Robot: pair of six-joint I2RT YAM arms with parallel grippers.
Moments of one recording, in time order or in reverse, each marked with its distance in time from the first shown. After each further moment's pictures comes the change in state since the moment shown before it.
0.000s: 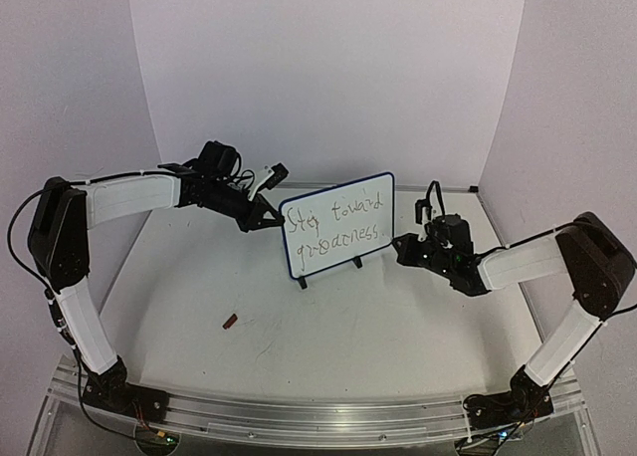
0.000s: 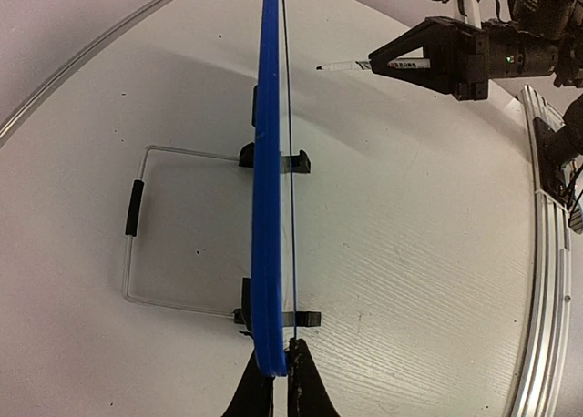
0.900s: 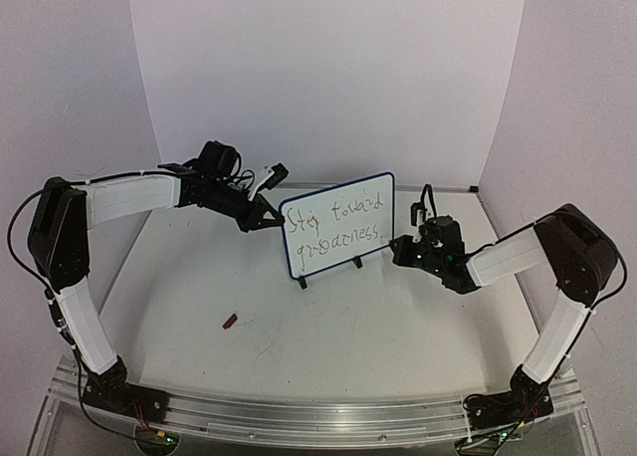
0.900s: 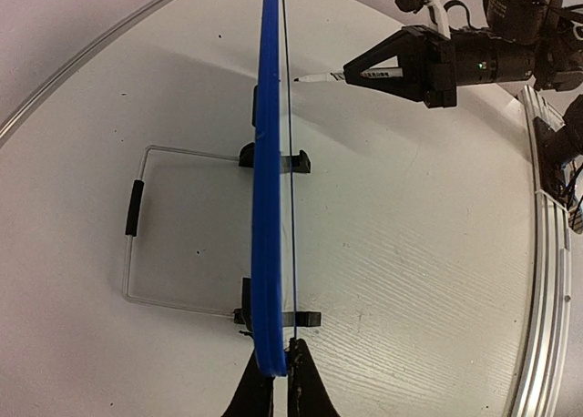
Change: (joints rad) left arm 0.000 0.000 0.000 0.000 0.000 0.000; right arm -0.016 0.126 0.054 0.041 0.013 -0.001
